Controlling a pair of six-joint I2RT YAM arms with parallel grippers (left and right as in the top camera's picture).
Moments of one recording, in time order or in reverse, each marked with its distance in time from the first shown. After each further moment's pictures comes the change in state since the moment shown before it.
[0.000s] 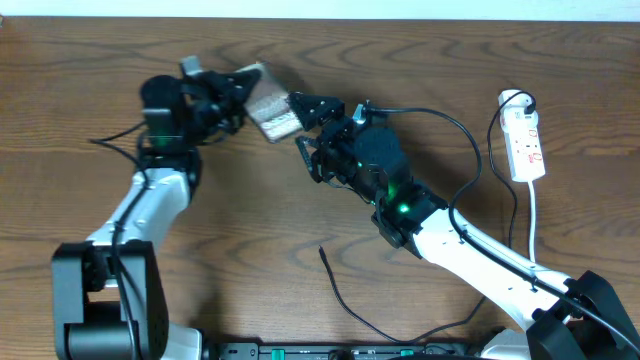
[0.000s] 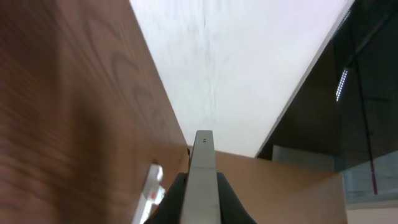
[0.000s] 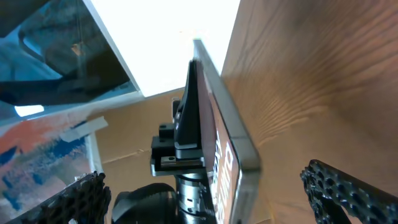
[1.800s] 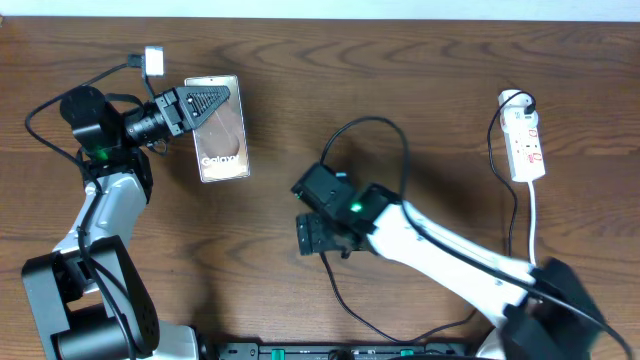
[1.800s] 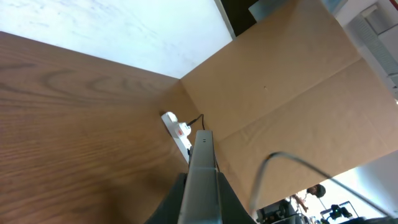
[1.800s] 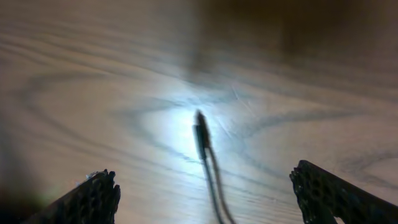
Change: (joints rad) left arm 0.241 0.000 0.000 0.282 0.687 0.513; right arm 0.193 0.176 0.264 -1.280 0.034 -0.929
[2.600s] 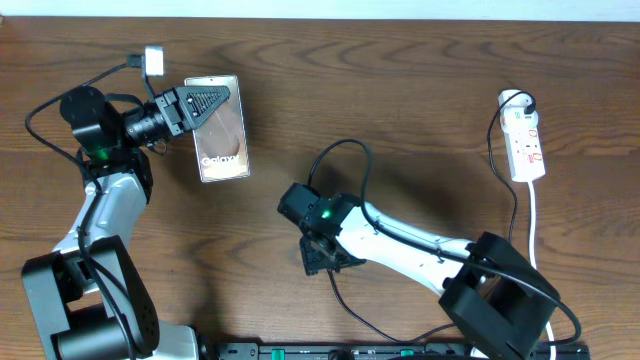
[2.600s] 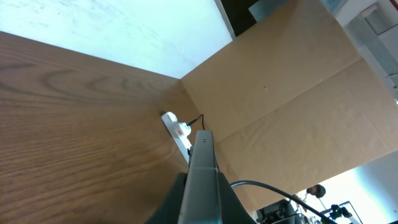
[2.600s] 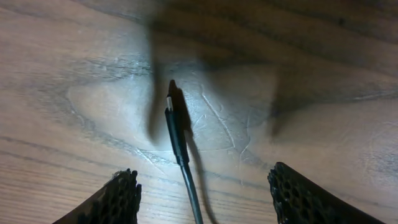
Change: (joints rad) left arm 0.000 0.000 0.000 0.000 0.000 0.000; right arm 0.048 0.140 -0.007 -0.024 -0.030 -0.019
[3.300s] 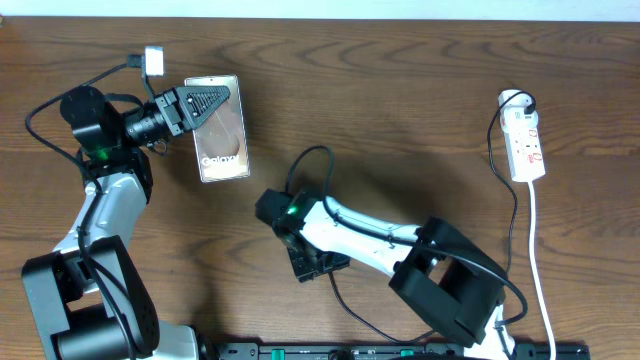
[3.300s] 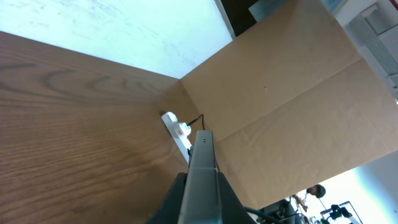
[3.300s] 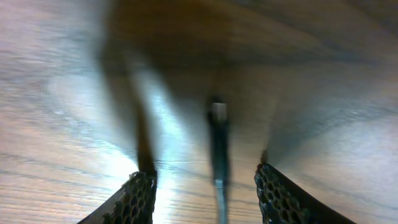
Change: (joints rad) left arm 0.000 0.000 0.000 0.000 0.000 0.000; right arm 0.053 0.205 0.191 -0.160 -0.016 -0.066
